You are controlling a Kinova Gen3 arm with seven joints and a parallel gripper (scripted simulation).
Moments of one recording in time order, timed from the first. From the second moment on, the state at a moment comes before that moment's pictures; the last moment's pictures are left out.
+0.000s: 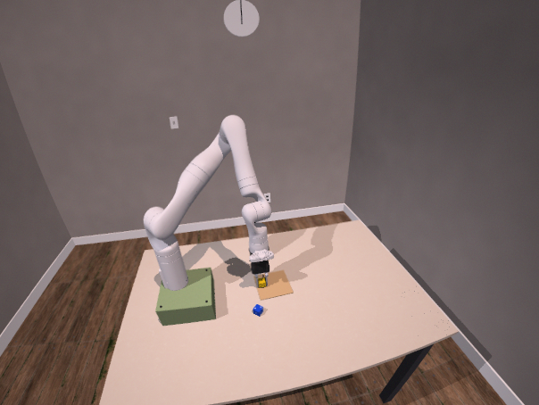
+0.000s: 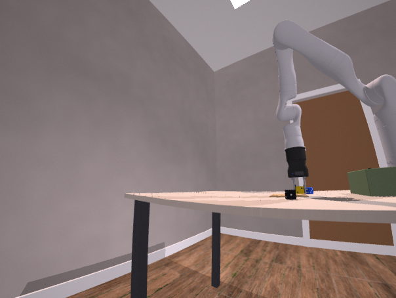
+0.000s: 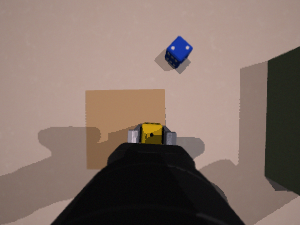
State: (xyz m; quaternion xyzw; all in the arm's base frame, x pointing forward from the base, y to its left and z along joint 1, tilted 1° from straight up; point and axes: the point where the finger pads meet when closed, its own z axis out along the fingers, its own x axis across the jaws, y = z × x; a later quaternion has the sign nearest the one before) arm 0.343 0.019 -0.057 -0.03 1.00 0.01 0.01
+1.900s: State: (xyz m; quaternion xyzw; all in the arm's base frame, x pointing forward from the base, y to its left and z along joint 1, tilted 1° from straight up) arm 0.343 0.019 -0.060 -0.03 1.00 0.01 0.01
